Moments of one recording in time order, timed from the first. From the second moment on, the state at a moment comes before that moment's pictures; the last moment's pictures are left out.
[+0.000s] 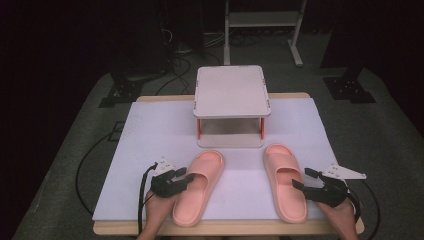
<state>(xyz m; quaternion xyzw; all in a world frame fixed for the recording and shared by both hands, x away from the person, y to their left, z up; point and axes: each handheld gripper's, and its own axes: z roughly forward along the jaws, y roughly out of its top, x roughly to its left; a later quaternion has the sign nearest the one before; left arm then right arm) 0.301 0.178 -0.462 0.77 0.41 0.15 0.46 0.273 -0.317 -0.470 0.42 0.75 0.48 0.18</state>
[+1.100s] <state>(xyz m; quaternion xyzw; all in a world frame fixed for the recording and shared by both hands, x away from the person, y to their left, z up) 0.303 0.178 -0.463 0.78 0.42 0.16 0.44 0.283 -0.299 -0.468 0.47 0.73 0.41 0.26</state>
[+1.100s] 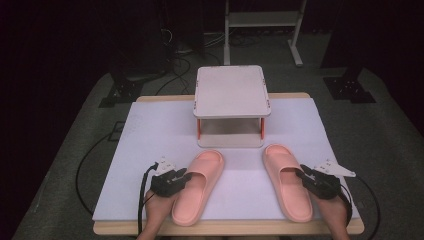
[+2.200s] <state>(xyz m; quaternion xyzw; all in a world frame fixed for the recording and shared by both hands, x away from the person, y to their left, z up) 0.306 0.202 -0.454 0.75 0.43 0.13 0.49 0.277 -0.287 -0.448 0.49 0.72 0.43 0.24</state>
